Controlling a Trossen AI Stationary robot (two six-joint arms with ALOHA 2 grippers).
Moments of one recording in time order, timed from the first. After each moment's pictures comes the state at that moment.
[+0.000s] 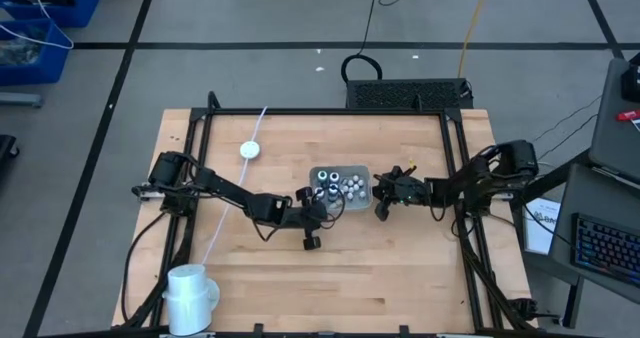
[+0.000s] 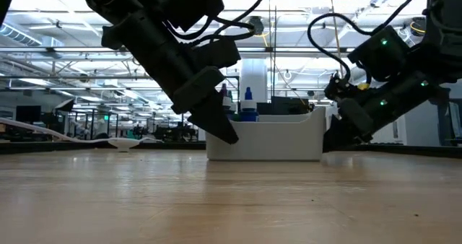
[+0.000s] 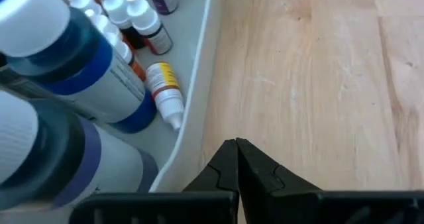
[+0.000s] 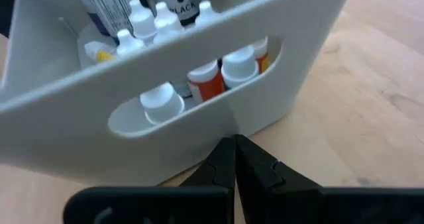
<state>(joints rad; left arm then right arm) -0.19 1.89 1.00 0.07 -0.30 -0.19 -0.04 1.60 0.19 0.83 0.24 0.34</state>
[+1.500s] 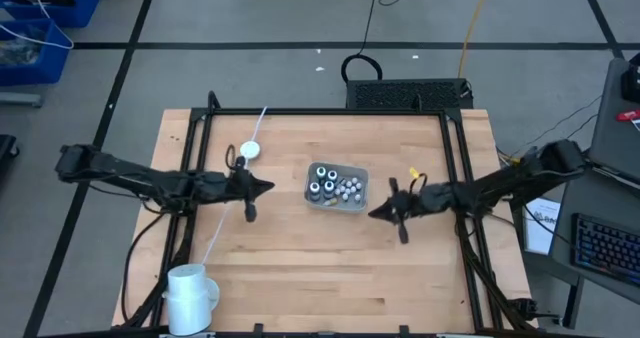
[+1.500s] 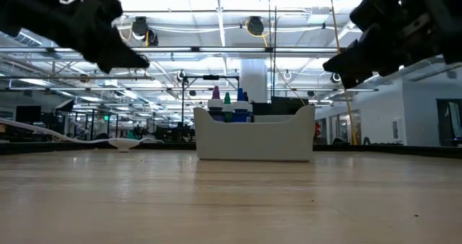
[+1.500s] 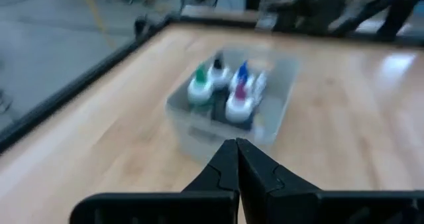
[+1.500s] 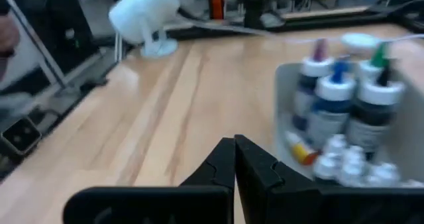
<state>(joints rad) -0.13 0.84 0.32 0.20 -0.36 -0.14 0.17 1.09 0.20 0.64 0.04 0.15</state>
